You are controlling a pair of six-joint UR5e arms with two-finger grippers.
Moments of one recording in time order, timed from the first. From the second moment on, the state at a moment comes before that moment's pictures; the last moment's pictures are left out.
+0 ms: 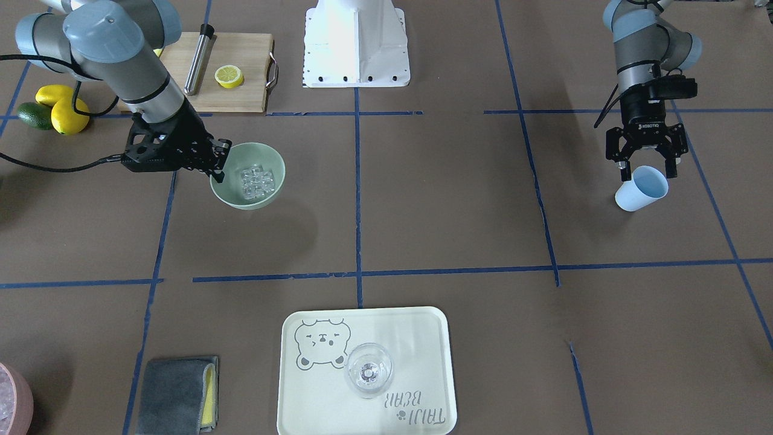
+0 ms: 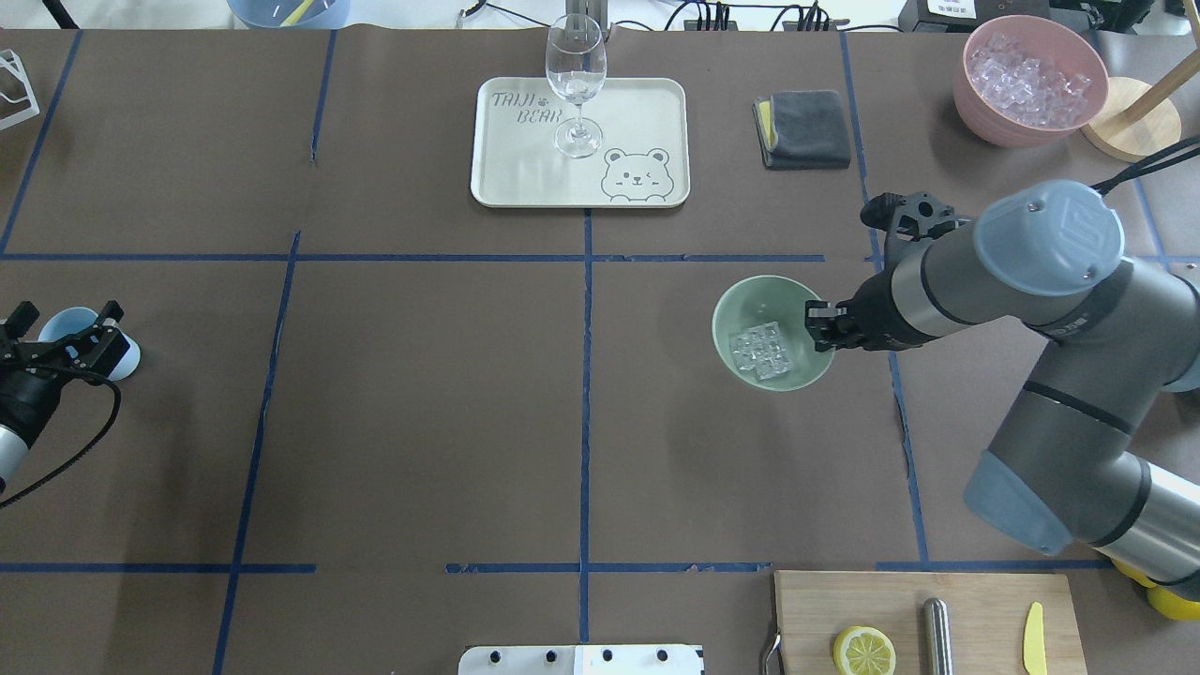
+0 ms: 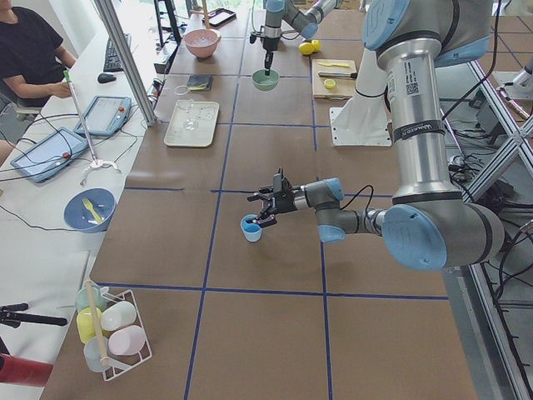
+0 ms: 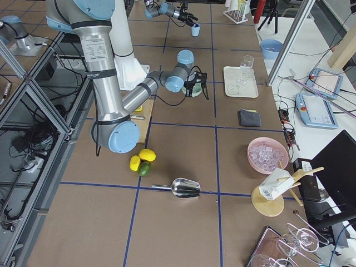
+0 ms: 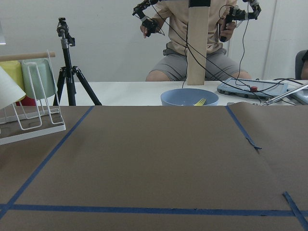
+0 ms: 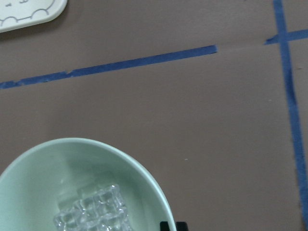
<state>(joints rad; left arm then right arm) -0.38 -1.29 -1.71 -2.82 -0.67 -1.14 0.70 -1.39 1.95 -1.28 2.00 1.24</state>
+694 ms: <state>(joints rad) -0.72 -1.30 -1.84 -2.81 -1.03 -0.76 0.92 -1.69 1.97 -1.28 2.06 0.86</state>
